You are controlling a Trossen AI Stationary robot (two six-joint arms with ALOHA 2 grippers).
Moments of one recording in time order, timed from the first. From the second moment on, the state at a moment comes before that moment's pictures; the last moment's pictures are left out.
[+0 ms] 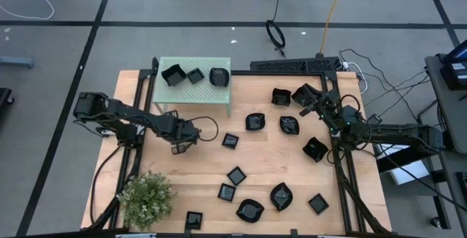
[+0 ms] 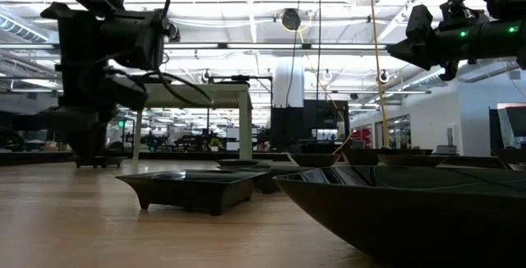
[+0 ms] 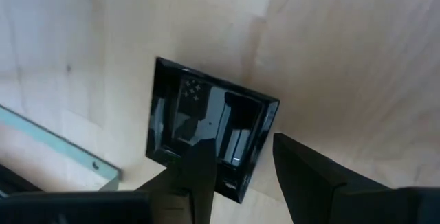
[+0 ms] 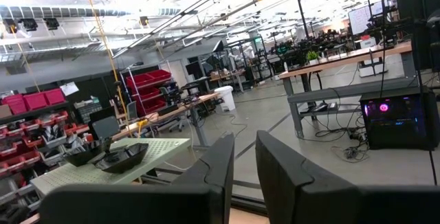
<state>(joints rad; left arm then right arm) -0.04 1.49 0.69 -0.86 -0.32 -0.29 -0.27 0.54 0.02 0.79 0.63 0.16</state>
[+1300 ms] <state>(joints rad) -0.04 1.23 0.87 -0.73 -0.18 0.13 -0.27 0.54 0.02 0.79 0.63 0.16</state>
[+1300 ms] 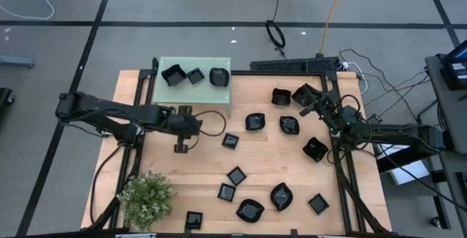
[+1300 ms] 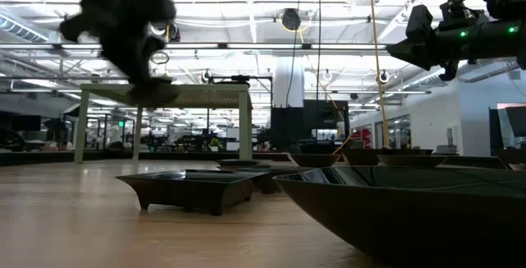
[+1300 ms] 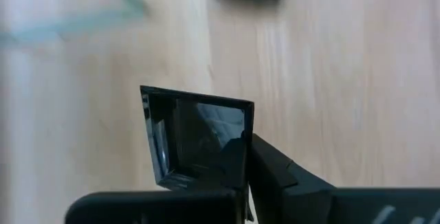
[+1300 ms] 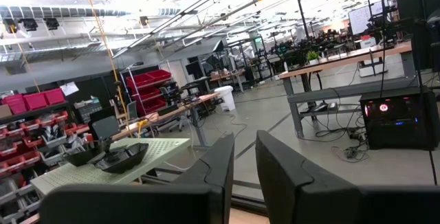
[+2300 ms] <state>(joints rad) 0.37 1.21 1.08 -0.48 -0.49 0.20 -0.27 0.54 0.02 0.79 0.63 0.16</state>
